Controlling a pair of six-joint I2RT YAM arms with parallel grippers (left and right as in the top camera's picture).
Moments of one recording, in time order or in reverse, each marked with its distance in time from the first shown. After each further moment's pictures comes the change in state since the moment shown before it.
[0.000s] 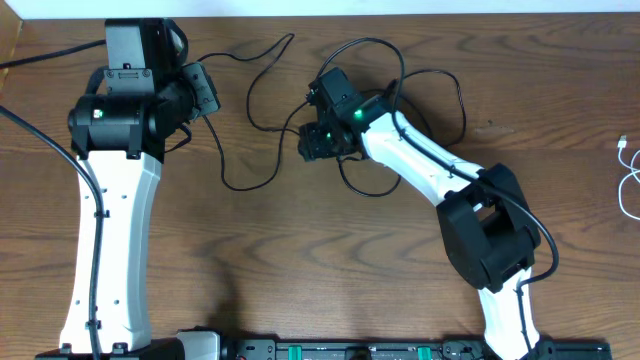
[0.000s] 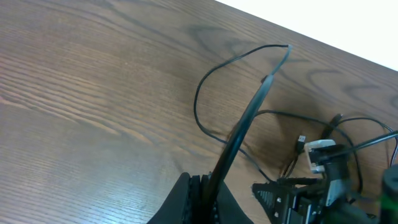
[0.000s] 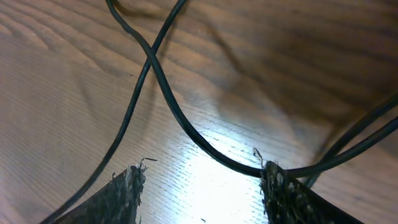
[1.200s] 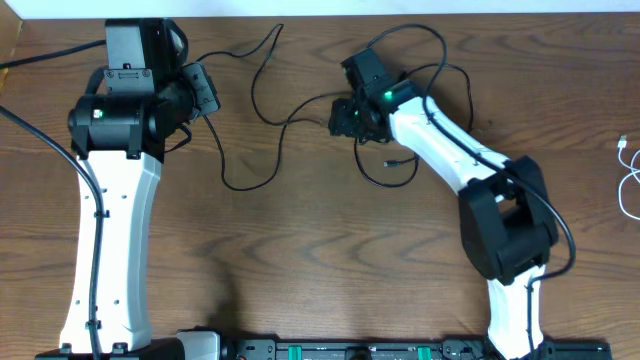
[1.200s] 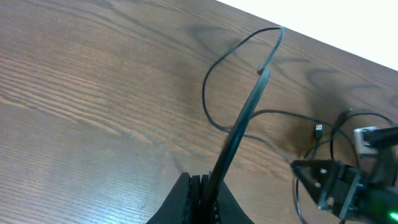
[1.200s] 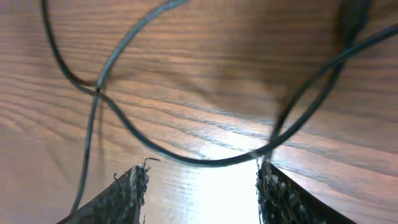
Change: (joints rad) left arm 0.000 0.000 0.000 -0.001 0.000 0.000; right arm -0.127 -0.029 0.008 -0.013 0.064 0.113
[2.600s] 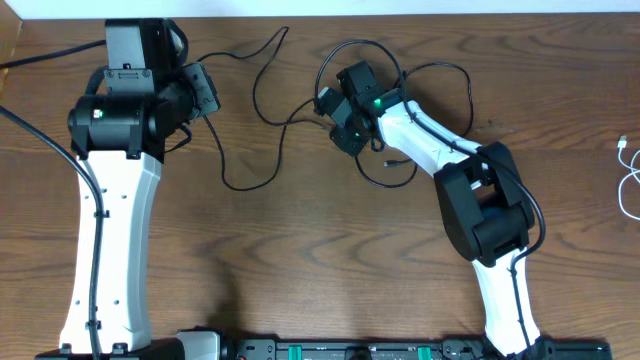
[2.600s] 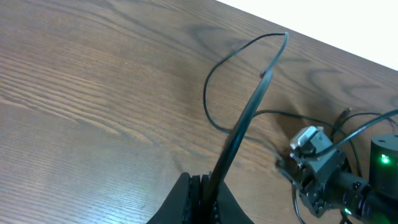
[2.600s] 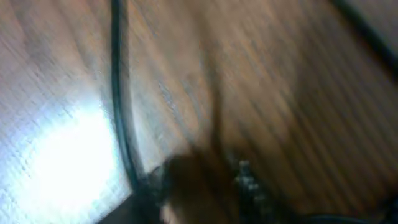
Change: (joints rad) left arm 0.000 0.000 0.000 0.000 0.000 0.000; right arm 0.005 0.148 0.011 0.080 0.014 -0.965
